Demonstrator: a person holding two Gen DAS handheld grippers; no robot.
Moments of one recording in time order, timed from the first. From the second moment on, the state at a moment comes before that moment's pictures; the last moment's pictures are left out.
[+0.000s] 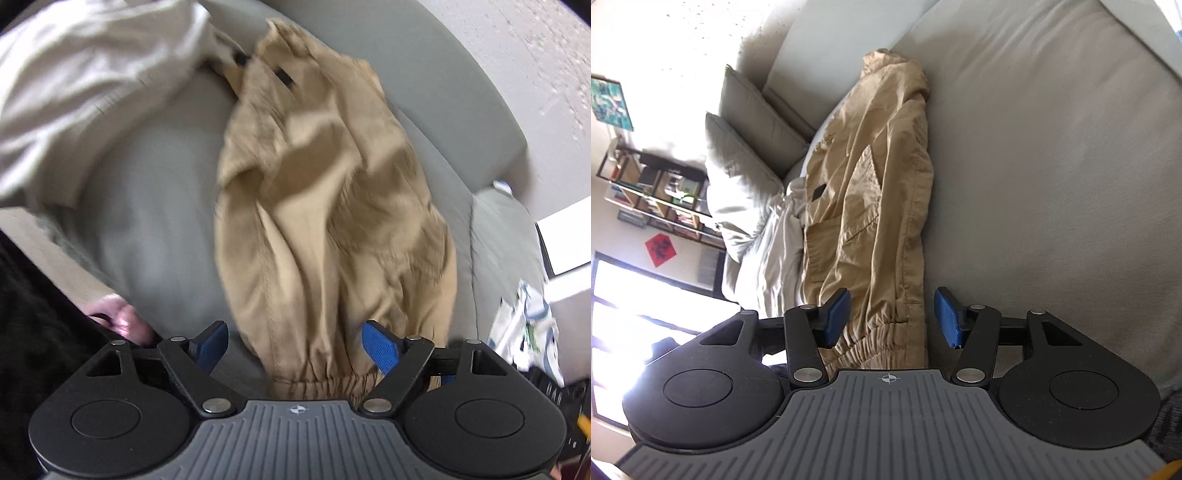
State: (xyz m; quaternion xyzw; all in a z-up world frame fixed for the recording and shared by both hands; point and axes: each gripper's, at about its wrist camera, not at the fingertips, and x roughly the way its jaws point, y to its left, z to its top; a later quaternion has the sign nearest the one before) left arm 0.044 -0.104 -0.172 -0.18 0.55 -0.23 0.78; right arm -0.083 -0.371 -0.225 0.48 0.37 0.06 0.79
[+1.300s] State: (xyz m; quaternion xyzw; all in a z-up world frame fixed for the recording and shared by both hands) left arm 0.010 -0.093 -0.141 -0.16 0.59 -0.27 0.74; right arm -0.129 -0.366 -0.202 0.54 0.41 -0.02 0.73
